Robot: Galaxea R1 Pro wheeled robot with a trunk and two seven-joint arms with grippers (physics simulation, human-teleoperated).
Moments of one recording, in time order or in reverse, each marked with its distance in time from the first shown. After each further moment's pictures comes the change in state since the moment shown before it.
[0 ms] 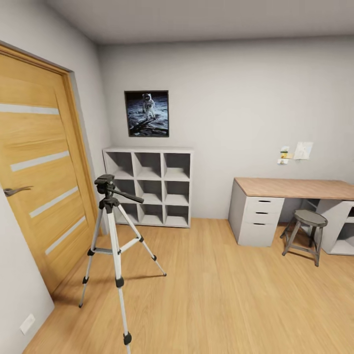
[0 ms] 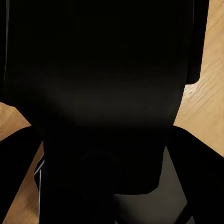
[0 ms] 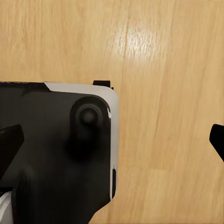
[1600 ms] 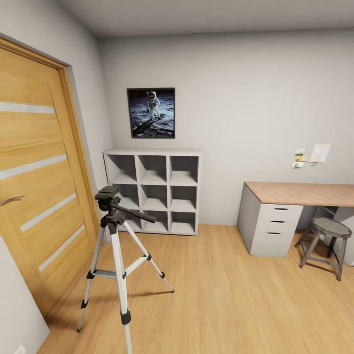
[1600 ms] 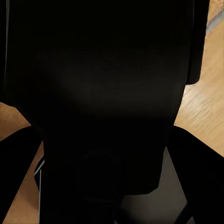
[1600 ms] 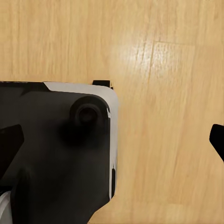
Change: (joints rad) left arm 0.001 0.000 0.000 0.000 0.001 0.000 0.001; right arm 0.000 -0.001 0.000 0.000 0.002 0.000 0.000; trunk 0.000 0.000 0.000
